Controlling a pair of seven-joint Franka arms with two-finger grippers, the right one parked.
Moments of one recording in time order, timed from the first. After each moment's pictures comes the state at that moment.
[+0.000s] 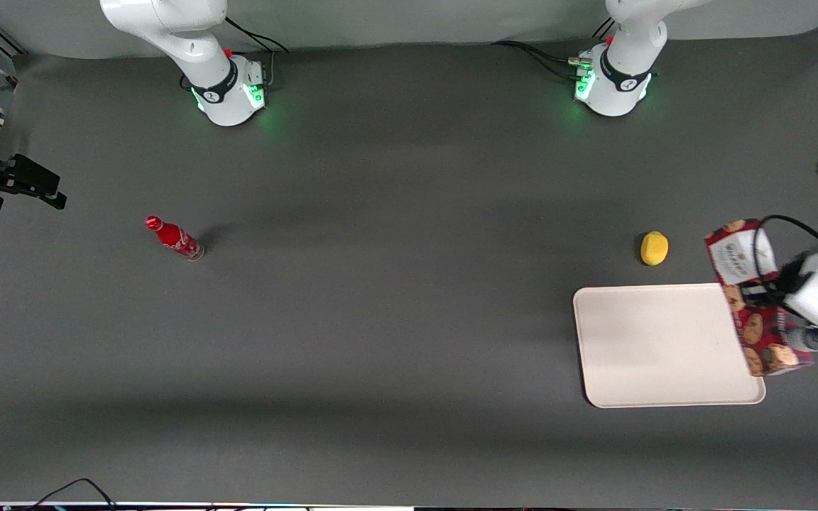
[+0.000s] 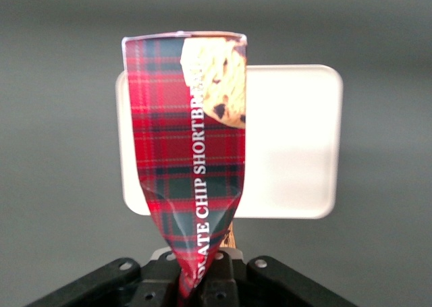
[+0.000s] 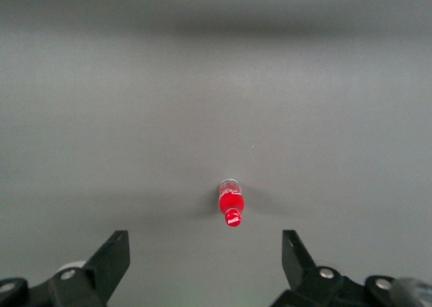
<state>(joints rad) 0.29 0.37 -0.32 -1.42 0.17 1.77 -0.08</state>
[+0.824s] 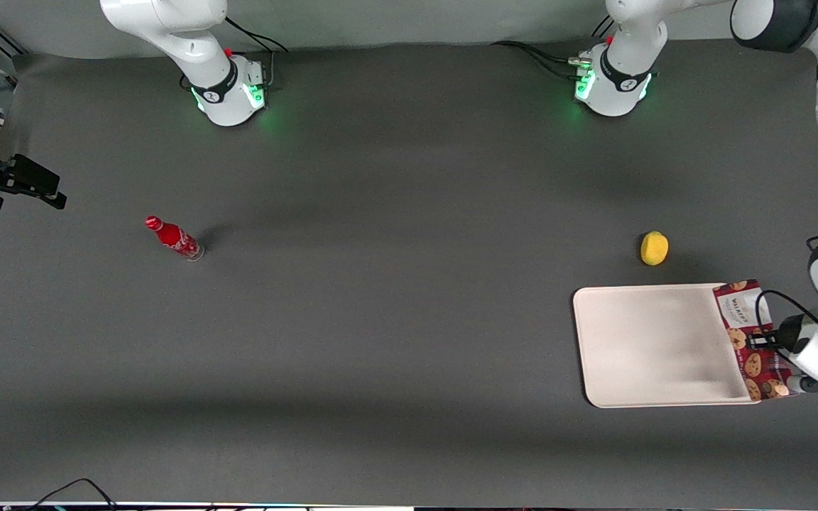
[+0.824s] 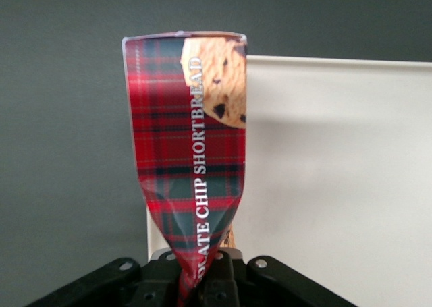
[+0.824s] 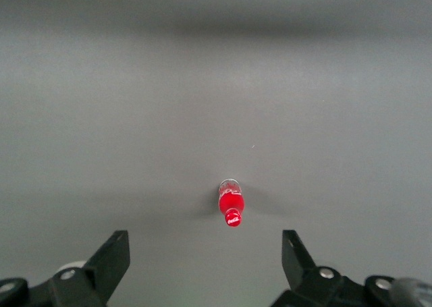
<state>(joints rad) 0.30 0.73 -0.09 -1.45 0.06 2.13 0.12</state>
